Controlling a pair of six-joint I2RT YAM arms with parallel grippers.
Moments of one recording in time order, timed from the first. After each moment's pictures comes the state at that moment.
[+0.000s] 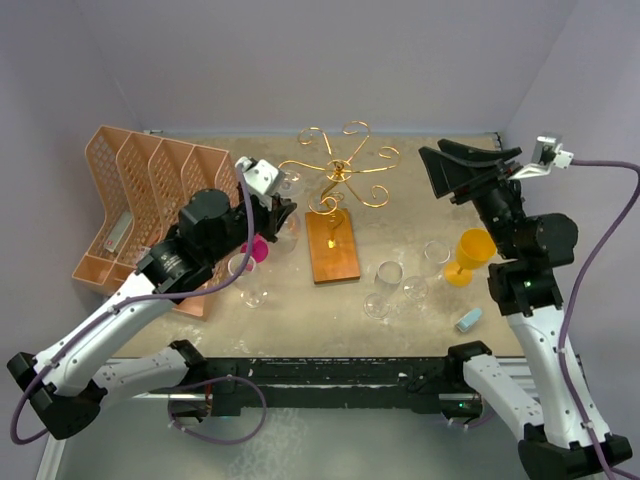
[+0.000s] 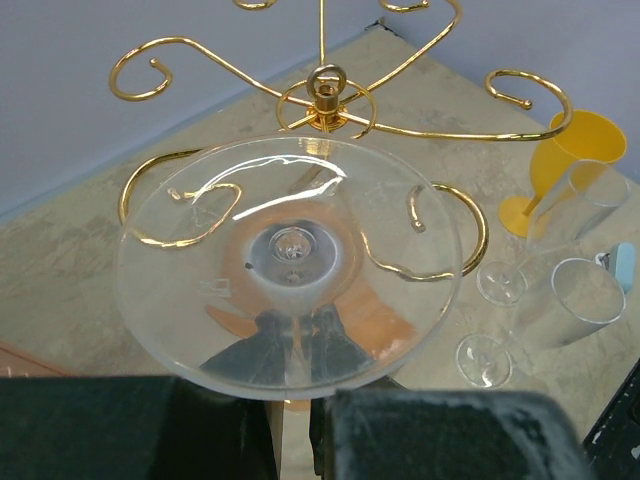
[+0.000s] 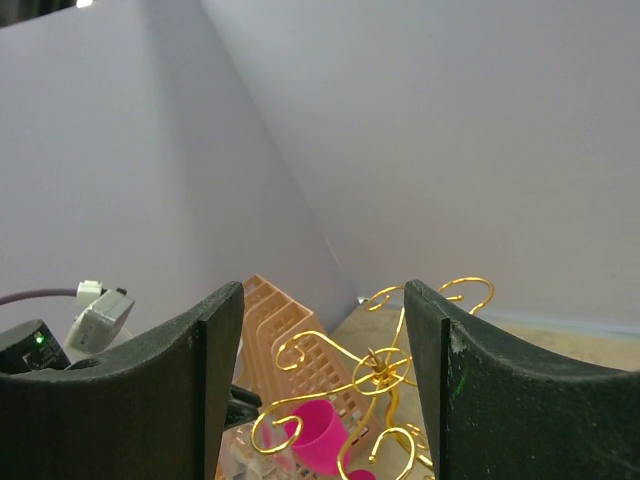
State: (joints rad) left arm -0.75 0.98 1.11 -0.28 -0.04 -0.03; right arm 0.20 0.78 1.01 0.27 -0.28 0.69
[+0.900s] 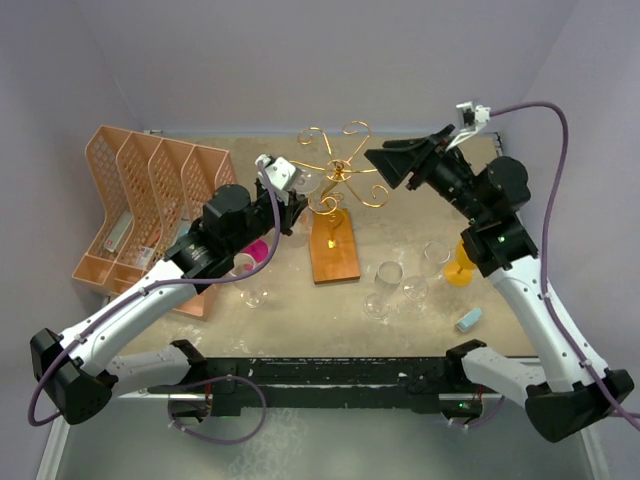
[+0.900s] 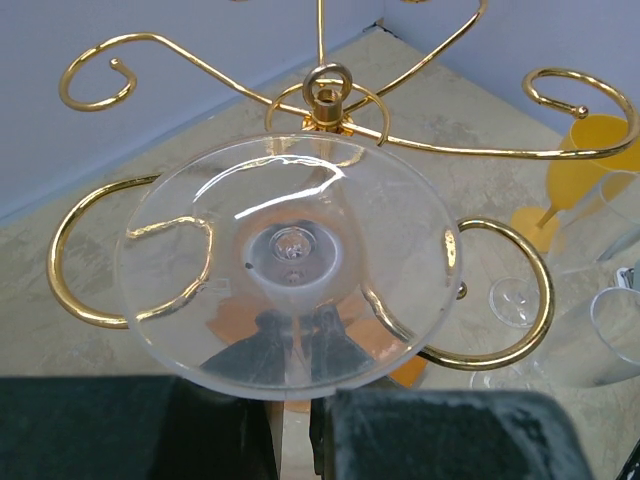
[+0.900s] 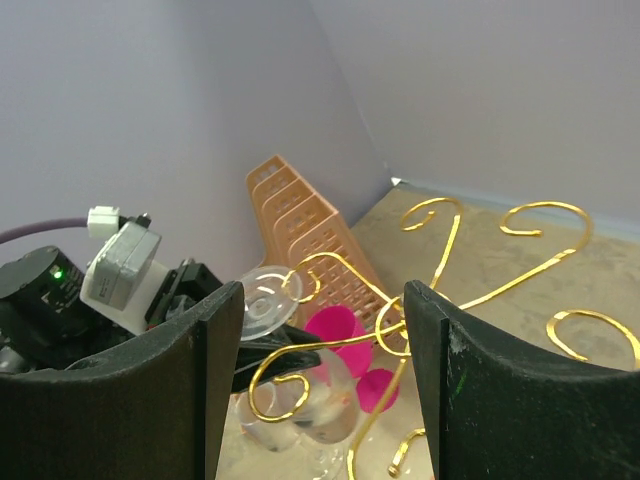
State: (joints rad) left arm -0.73 1.10 1.04 -0.08 -0.01 -0.01; right arm 0.33 1.03 1.17 0.11 -0.42 0.58
